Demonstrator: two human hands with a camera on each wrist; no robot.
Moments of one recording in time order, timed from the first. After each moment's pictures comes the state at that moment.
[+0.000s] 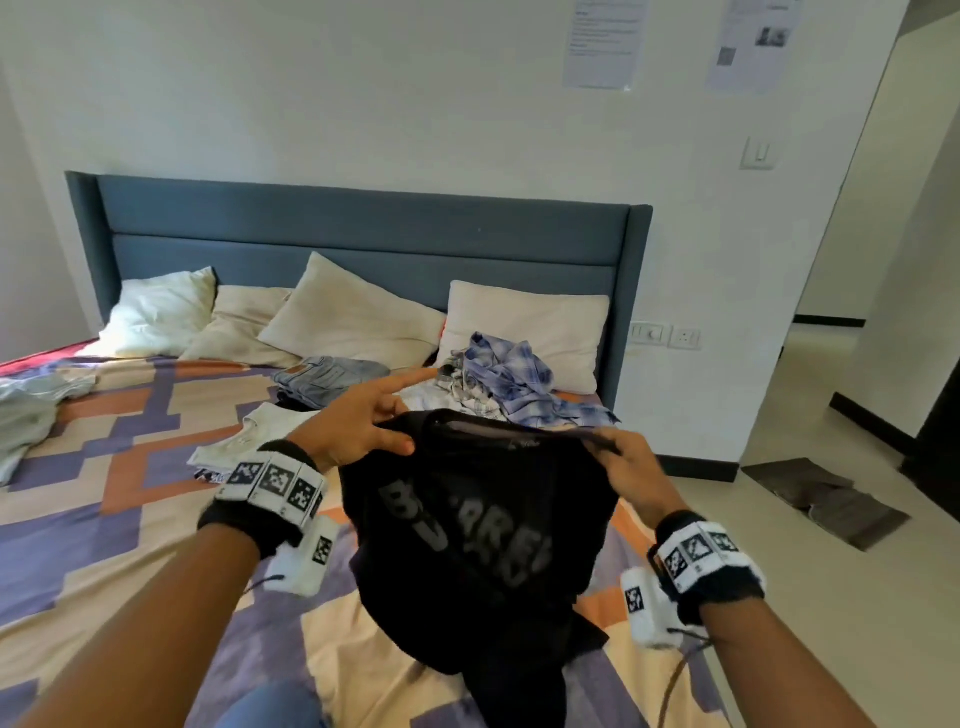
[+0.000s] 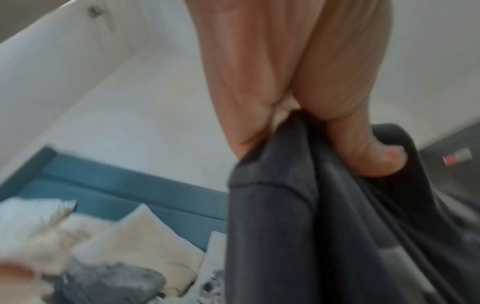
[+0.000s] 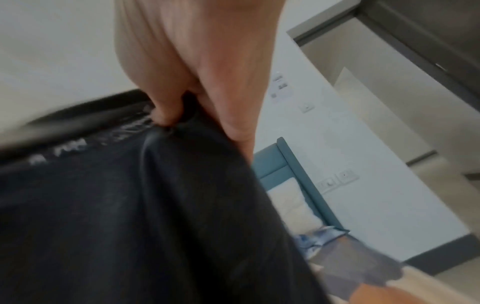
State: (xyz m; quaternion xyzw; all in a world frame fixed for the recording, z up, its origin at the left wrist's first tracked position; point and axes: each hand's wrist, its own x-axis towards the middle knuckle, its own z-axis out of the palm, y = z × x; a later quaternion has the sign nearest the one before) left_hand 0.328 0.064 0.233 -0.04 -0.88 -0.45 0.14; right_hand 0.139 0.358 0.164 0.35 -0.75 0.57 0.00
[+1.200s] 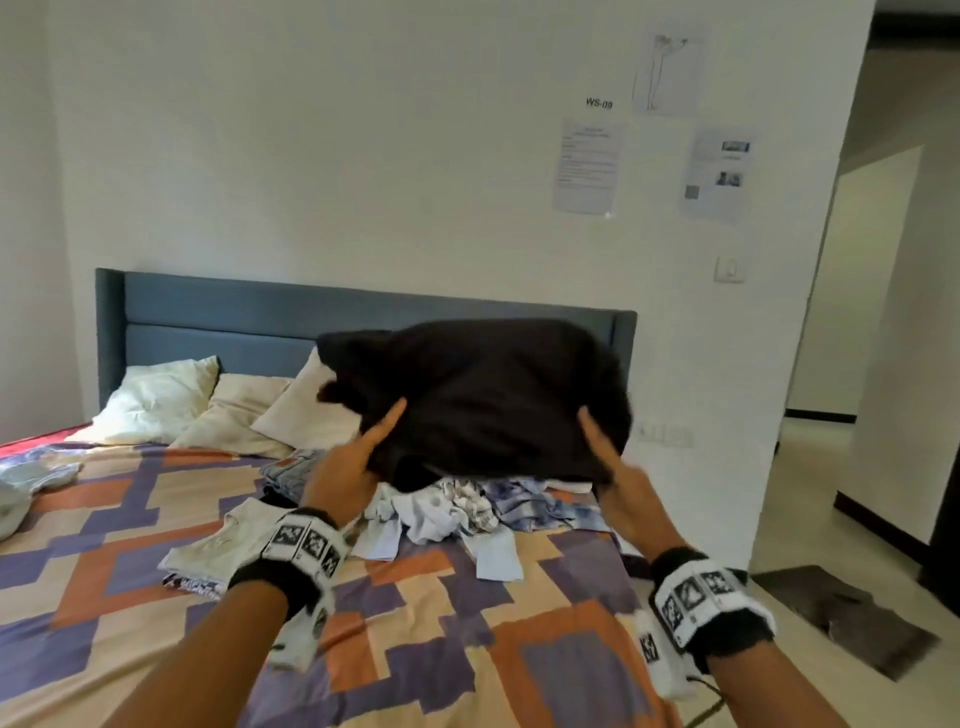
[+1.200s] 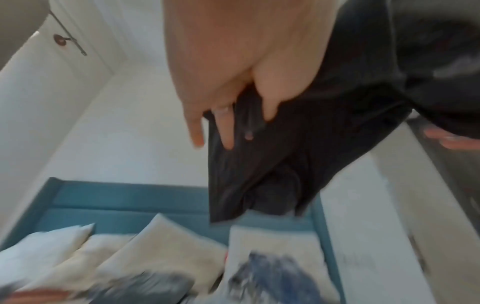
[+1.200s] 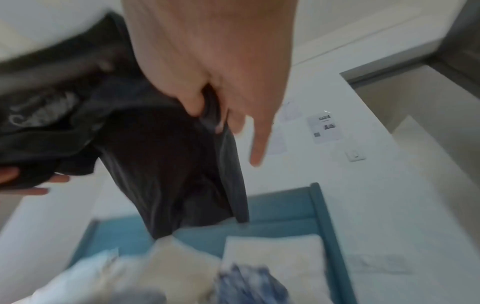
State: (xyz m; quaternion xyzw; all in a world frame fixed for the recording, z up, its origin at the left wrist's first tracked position) left_hand 0.279 0.035 0.249 0.07 -0.89 -0.19 0.40; right_hand 0.132 0.356 0.266 0.44 -0.79 0.40 0.16
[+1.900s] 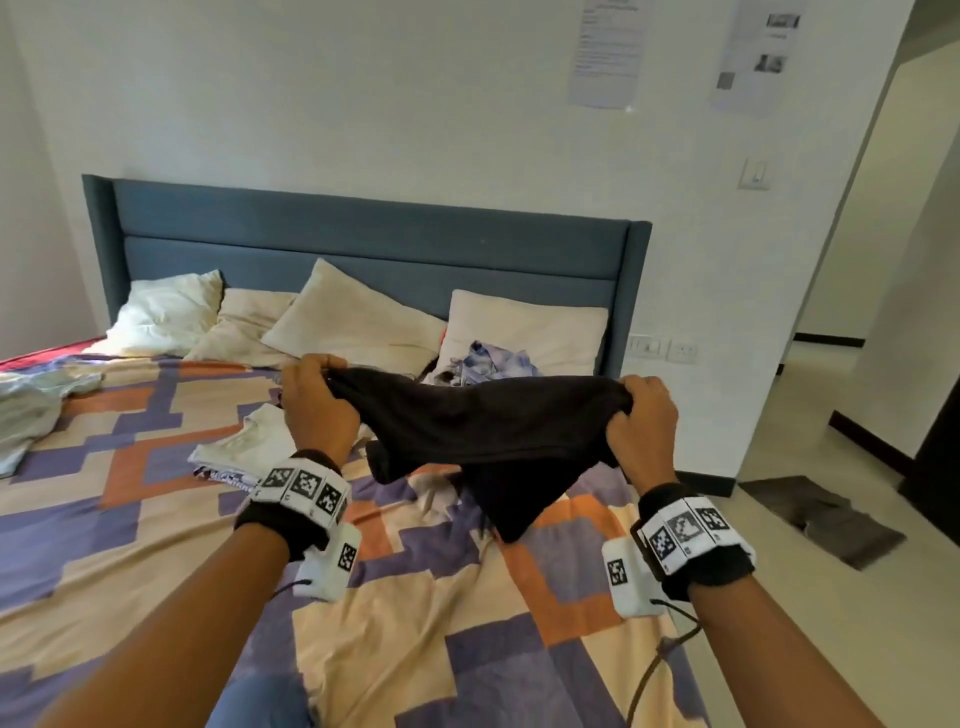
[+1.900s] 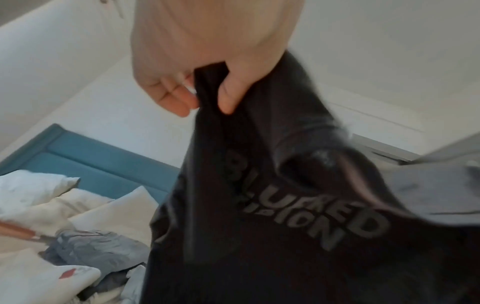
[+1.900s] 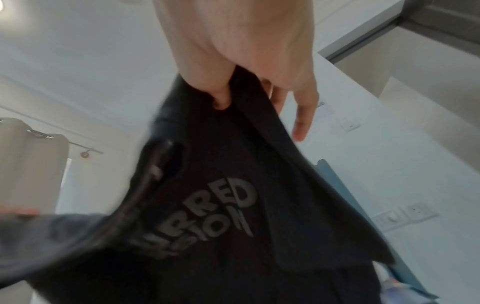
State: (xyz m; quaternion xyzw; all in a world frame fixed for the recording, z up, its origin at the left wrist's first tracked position) left_hand 0.325 0.083 0.223 0.30 -0.72 -0.32 0.54; right_hand 0.168 0.360 0.230 0.22 -0.82 0.45 0.27
